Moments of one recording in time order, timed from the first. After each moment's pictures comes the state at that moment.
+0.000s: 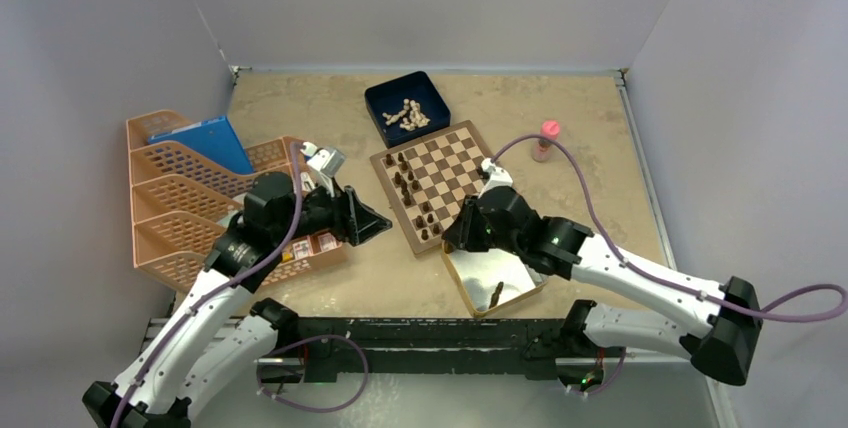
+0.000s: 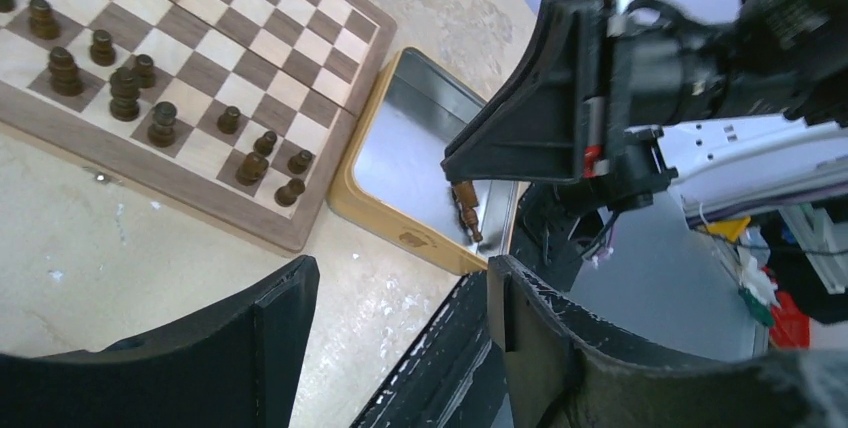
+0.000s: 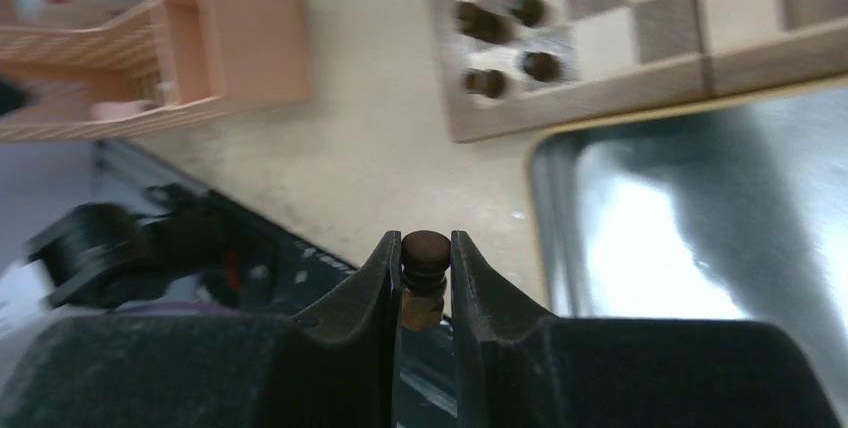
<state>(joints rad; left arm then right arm) -0.47 0.69 0.73 -0.35 0.53 -0.46 0.97 1.07 0.81 -0.49 0.17 0.89</state>
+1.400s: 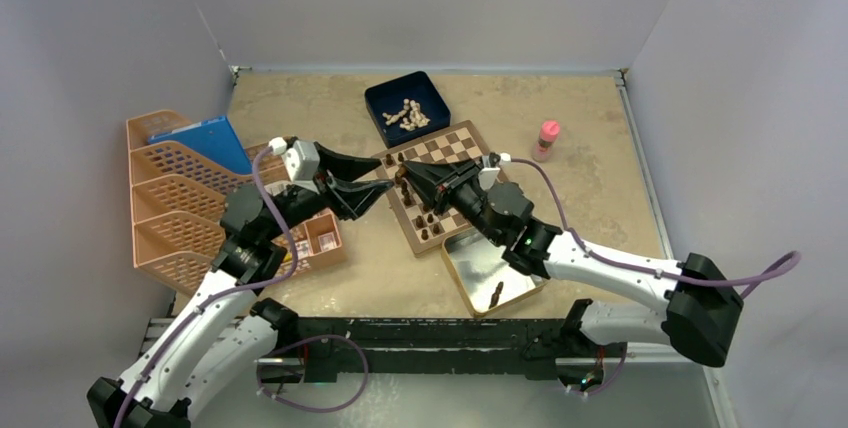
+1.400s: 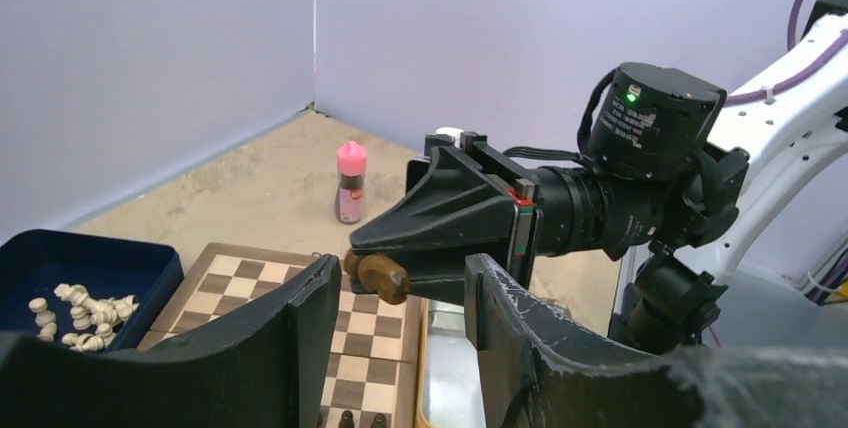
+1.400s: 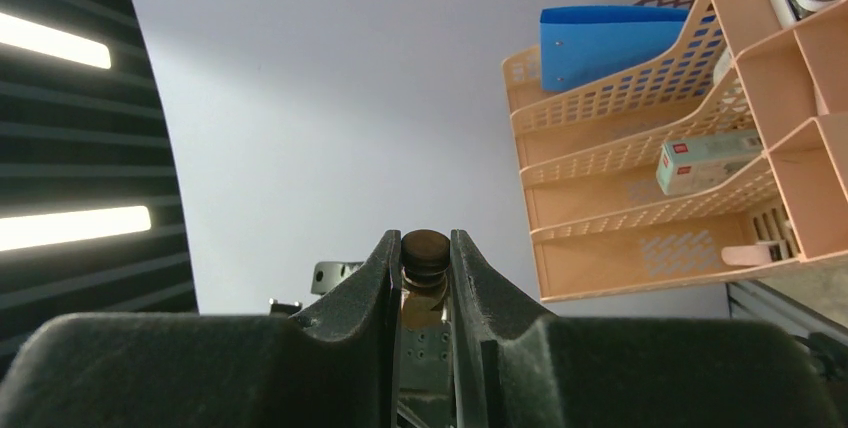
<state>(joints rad) -0.47 0.69 0.65 0.33 0.55 -0.32 0.96 1.18 0.69 0.50 0.21 1.83</state>
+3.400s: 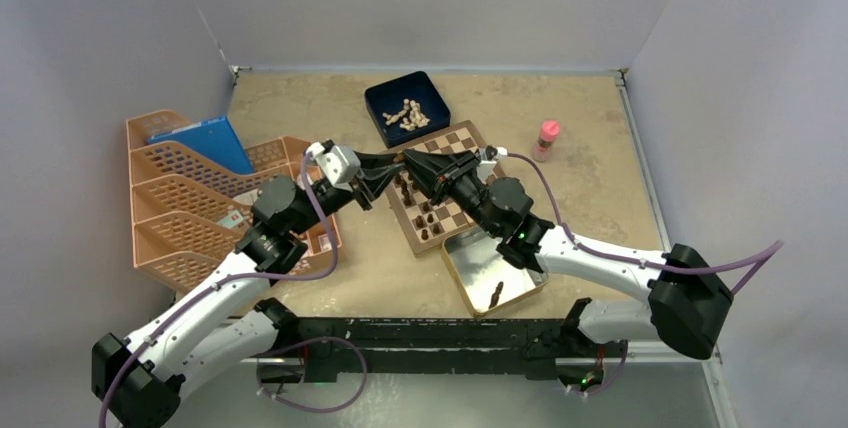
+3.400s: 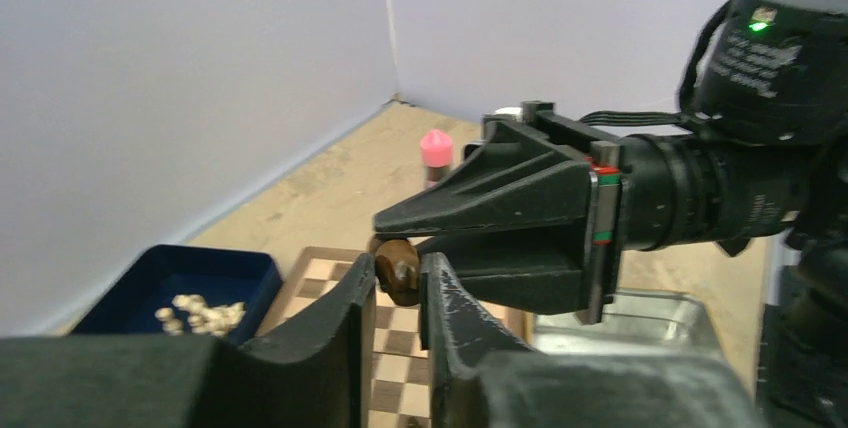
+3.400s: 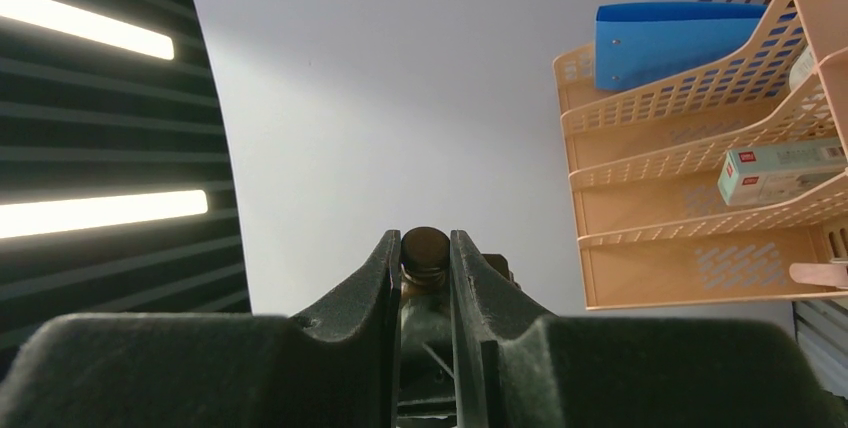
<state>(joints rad) -0.63 0.83 0.65 0.40 0.36 -0.01 0.92 1.26 0.70 0.69 0.15 1.89</state>
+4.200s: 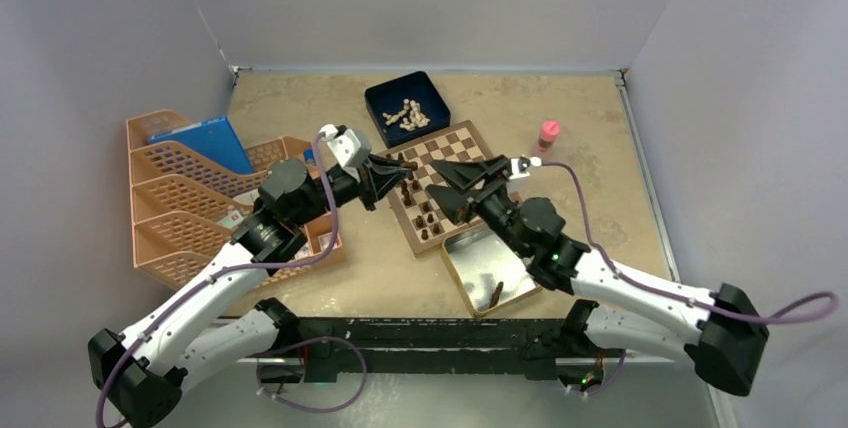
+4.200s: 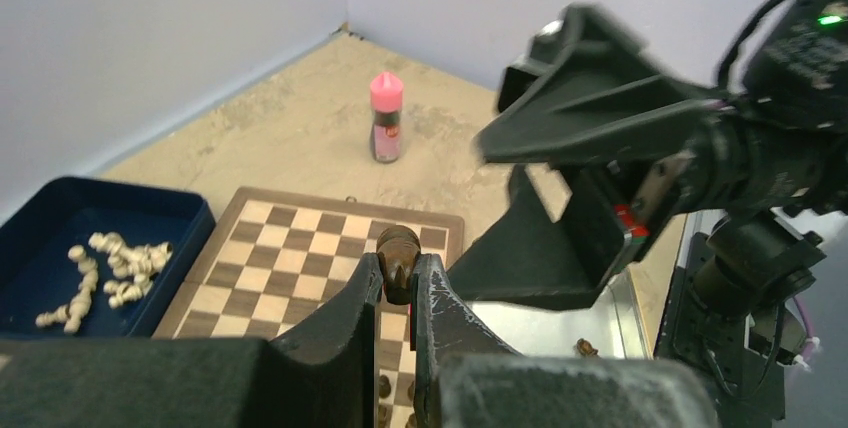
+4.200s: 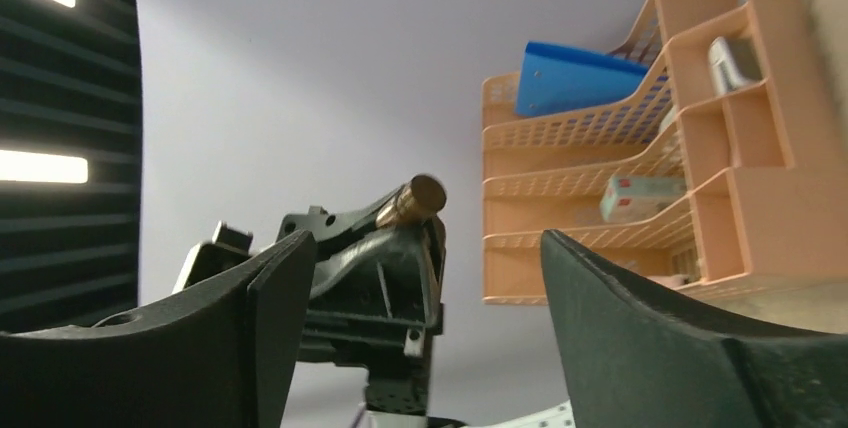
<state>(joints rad) -0.64 0.87 0.78 0.17 0.38 -0.10 0.92 1.04 0.58 0.54 0.19 1.66</state>
